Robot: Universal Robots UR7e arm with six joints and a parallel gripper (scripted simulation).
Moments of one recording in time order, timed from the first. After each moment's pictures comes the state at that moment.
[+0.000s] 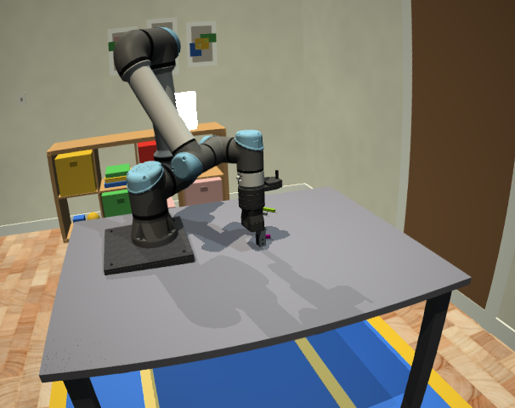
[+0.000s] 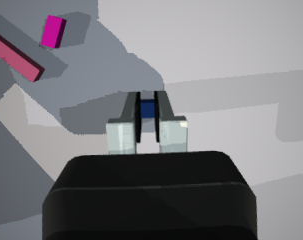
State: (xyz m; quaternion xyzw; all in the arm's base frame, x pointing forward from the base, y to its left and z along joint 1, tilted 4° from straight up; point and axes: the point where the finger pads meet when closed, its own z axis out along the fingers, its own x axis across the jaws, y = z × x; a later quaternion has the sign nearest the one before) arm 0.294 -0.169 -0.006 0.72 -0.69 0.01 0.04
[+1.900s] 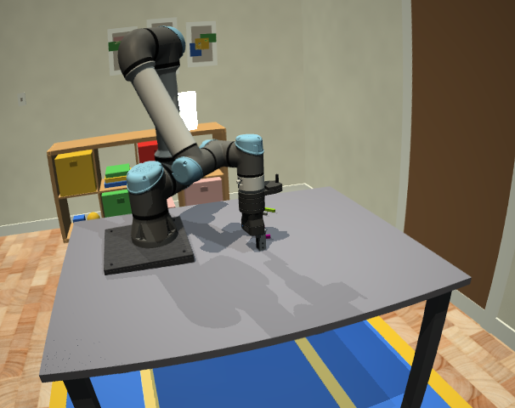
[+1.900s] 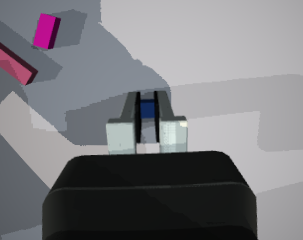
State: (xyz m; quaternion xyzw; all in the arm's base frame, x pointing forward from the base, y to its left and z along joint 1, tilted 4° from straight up) arm 0.294 -0.169 -0.018 0.72 -0.69 0.01 0.04
